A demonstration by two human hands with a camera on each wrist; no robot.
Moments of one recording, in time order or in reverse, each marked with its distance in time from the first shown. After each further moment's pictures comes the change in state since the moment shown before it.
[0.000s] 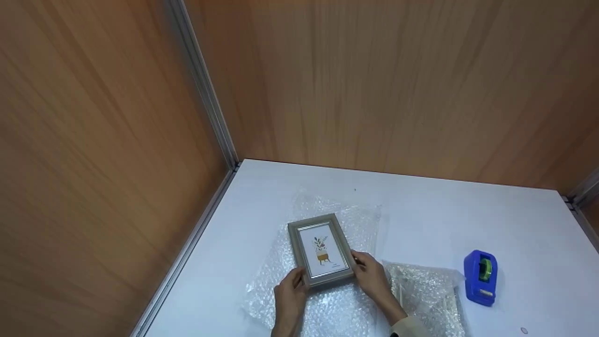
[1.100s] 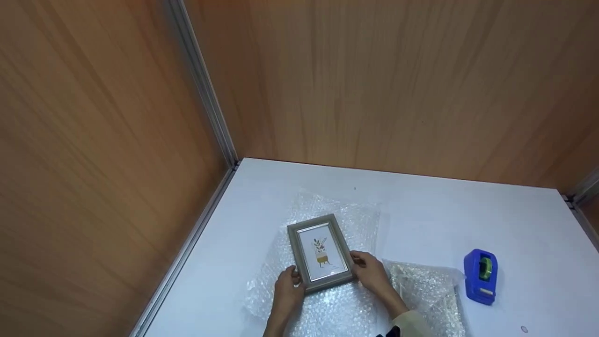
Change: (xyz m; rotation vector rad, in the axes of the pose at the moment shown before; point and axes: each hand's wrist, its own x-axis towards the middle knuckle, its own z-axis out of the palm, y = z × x) left_hand 0.017 -0.009 -0.002 0.178 -0.120 -0.185; right_hand 0.005 -0.001 -0.006 -0.023 -0.103 0.105
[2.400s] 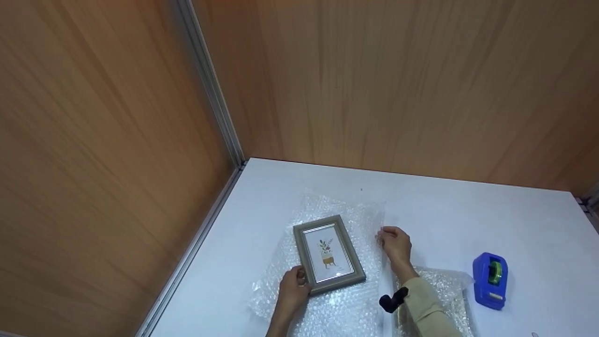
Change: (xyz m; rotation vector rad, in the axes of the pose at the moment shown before) left_hand 0.006 0.000 -0.003 0.002 0.010 -0.012; right_hand 0.069 0.014 -0.039 0.318 0.324 0.327
